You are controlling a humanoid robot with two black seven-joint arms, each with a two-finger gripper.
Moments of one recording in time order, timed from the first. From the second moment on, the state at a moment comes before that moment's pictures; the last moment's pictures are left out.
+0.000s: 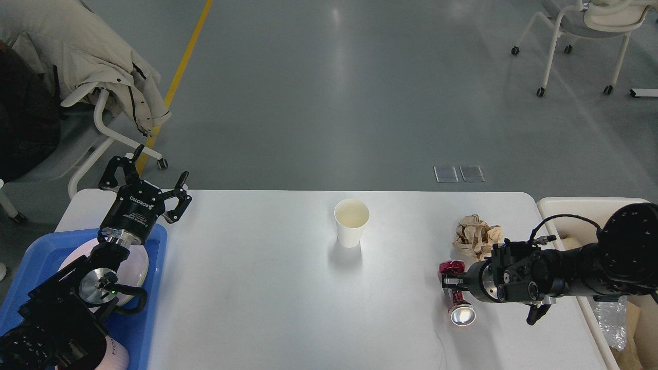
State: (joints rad) left arm -0.60 0.26 -0.79 -0.39 -0.03 -0.74 -0.44; right arm 1.19 -0.18 -1.12 0.96 -0.31 -0.08 0.08
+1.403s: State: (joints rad) left arm -0.60 0.26 -0.79 -0.39 -0.03 -0.74 -0.44; right arm 1.29 -0.63 -1.26 0.42 -0.54 0.22 0.25
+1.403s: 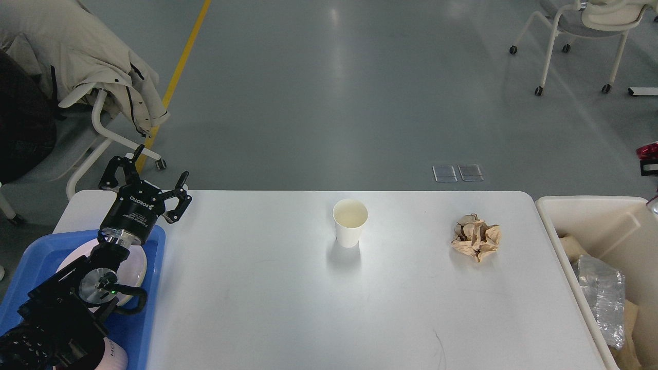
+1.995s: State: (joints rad) left arm -0.60 0.26 -0.79 -0.39 -0.03 -0.74 -0.45; right arm 0.72 -0.52 -1.05 0.19 -0.49 0.16 0.24
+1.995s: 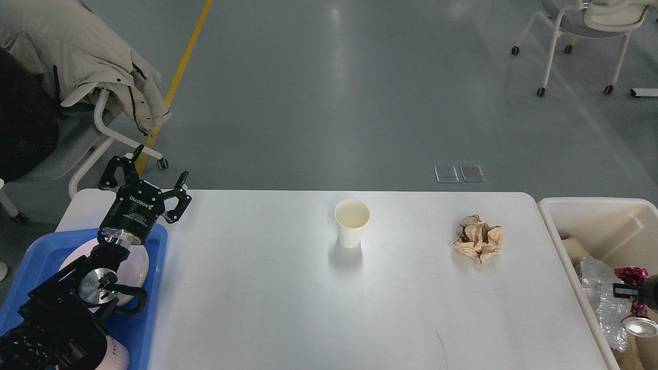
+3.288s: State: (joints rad) left arm -0.60 0.26 -0.79 -0.39 -0.03 -0.74 -0.44; right arm 2.50 -0.60 -1.01 1.37 -0.57 0.96 0.18
